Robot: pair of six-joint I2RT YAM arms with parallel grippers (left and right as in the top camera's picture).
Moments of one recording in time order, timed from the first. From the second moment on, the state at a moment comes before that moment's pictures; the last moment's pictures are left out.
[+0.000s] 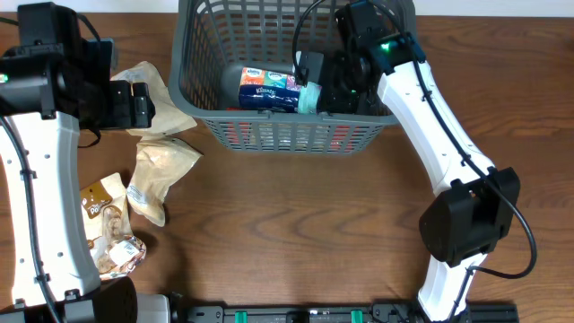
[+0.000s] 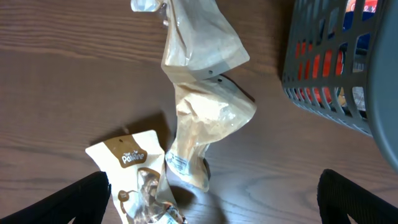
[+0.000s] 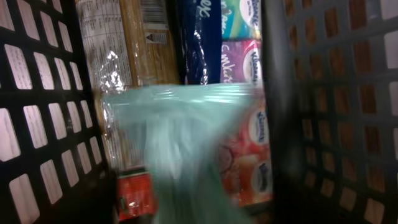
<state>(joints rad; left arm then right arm) 0.14 1.60 1.89 -1.49 0.02 0.06 0.36 2.00 1.91 -1.07 -0.20 -0.93</state>
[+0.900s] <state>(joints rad) 0.14 1.65 1.89 -1.28 0.01 0.00 0.00 1.51 1.94 -0.94 0.00 -0.39</state>
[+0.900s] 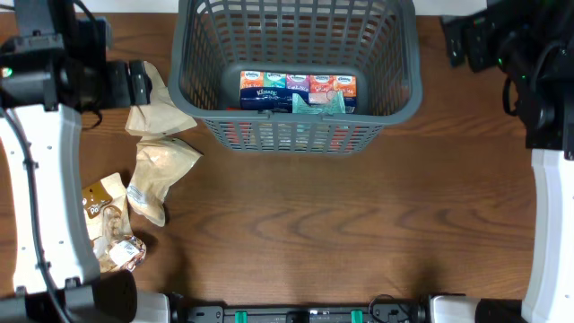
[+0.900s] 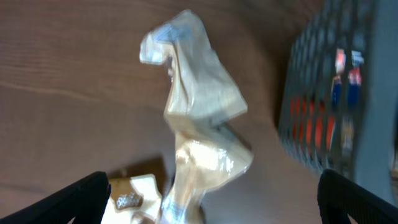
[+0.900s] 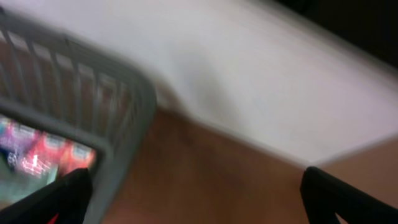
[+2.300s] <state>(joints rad) 0.18 2.30 1.89 -0.97 -0.04 -0.31 -0.02 1.53 1.92 -1.22 -0.02 -0.35</state>
